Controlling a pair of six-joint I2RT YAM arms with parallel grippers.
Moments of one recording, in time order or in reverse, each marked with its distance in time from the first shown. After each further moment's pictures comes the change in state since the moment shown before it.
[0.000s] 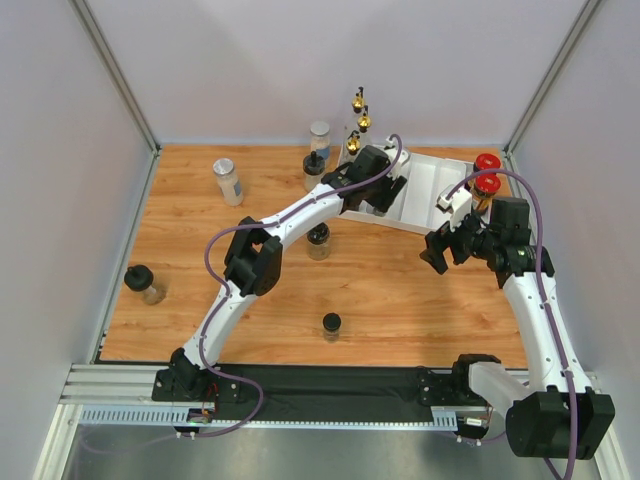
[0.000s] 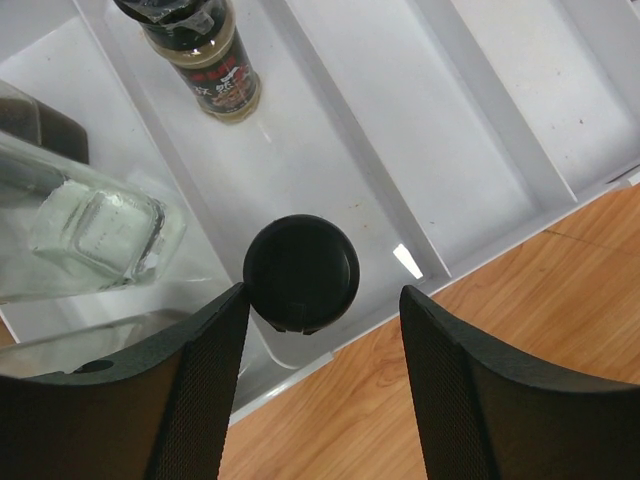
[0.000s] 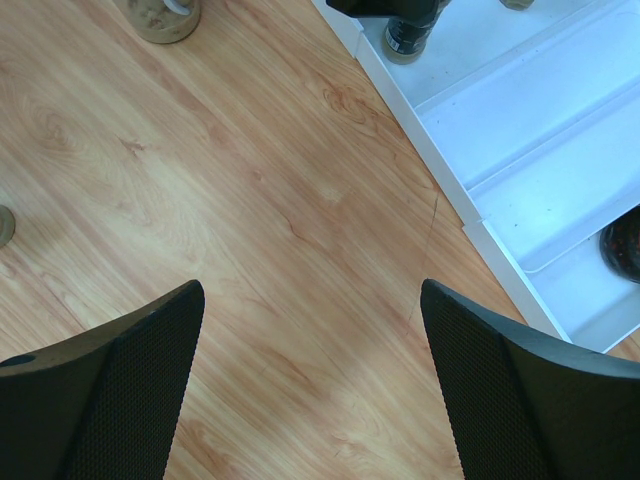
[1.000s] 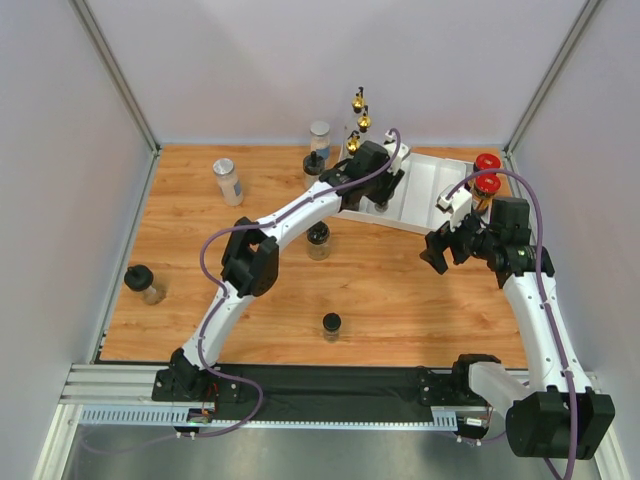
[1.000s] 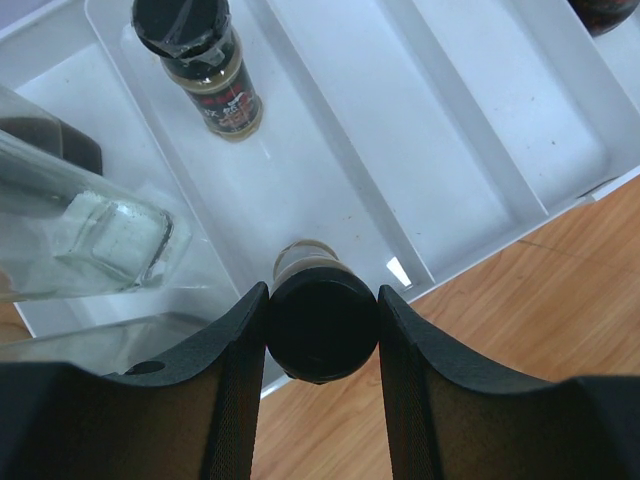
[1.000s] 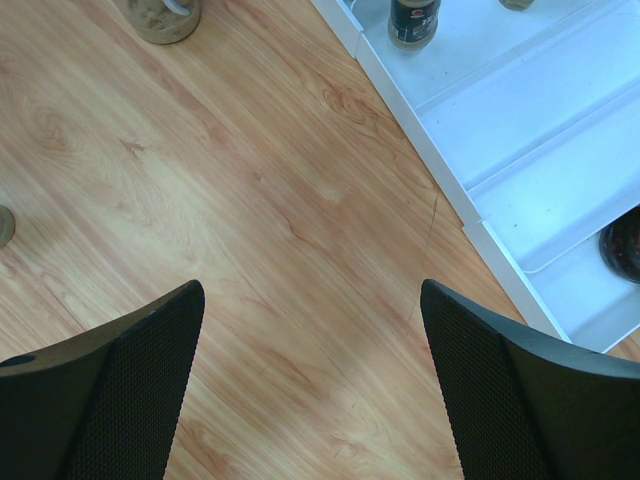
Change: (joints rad) left arm -0.003 -0.038 0.000 0.004 0.007 -0.019; right arm 0.000 0.000 0.000 0.000 0.000 0.000
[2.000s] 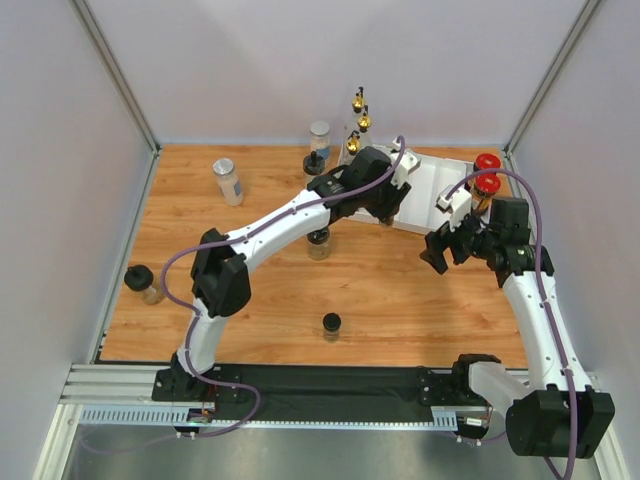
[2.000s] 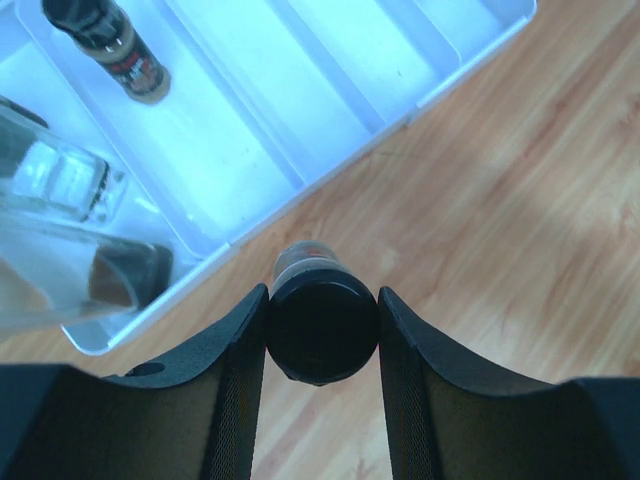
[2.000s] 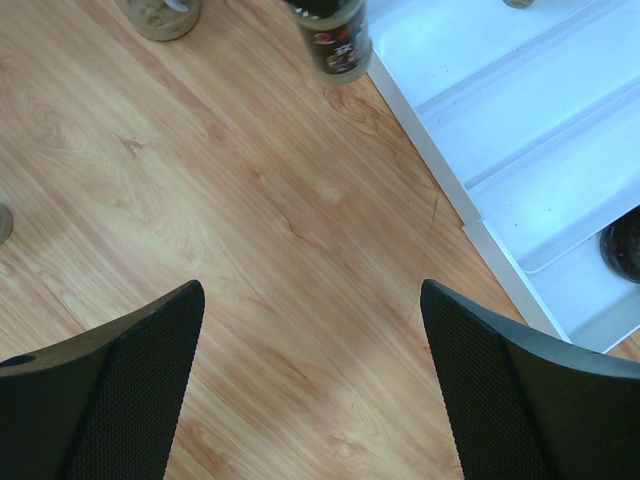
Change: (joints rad) left arm -0.105 -0.350 -0.309 -0.065 0.024 0.016; right arm 0.000 0.006 0.000 -0.002 0.000 -0.007
